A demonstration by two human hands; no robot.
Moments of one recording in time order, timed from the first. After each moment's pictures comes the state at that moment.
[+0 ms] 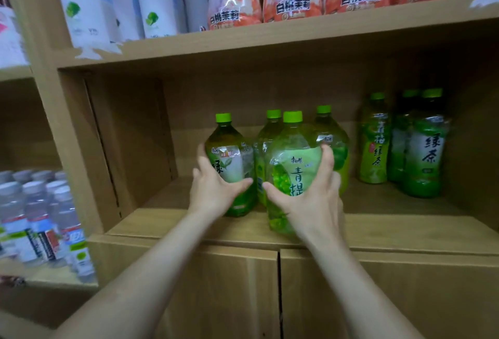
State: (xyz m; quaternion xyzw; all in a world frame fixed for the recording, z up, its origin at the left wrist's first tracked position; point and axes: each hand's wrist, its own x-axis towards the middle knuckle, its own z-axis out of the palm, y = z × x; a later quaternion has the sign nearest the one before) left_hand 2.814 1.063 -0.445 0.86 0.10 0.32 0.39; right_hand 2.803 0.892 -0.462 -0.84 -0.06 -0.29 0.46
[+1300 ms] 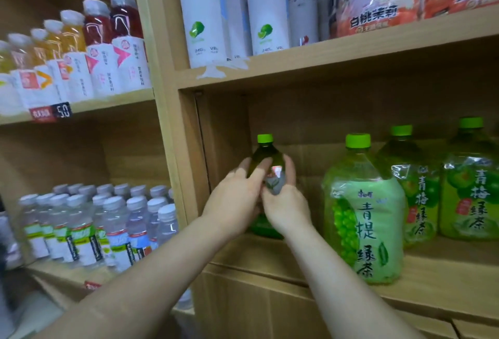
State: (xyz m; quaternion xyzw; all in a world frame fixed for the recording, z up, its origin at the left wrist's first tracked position) left_hand 2.794 1.218 -0.405 0.95 -0.01 0.30 -0.05; right_hand 2.836 1.117 -0.426 -0.82 -0.19 -0.09 0.54
